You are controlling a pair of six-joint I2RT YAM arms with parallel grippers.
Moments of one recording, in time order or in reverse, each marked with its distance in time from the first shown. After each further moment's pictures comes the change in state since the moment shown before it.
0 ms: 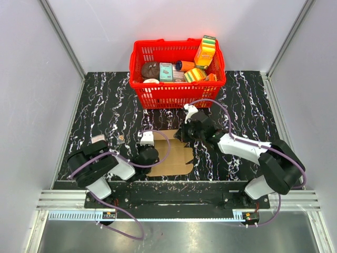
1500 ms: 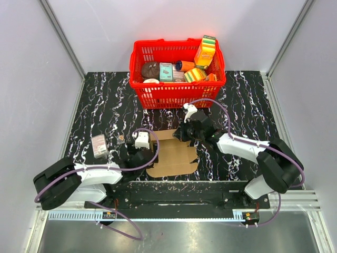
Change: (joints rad) left arm -0.018 -0.381 -0.002 -0.596 0.190 -0.176; right arm 0.000 0.020 0.001 0.048 -0.006 0.005
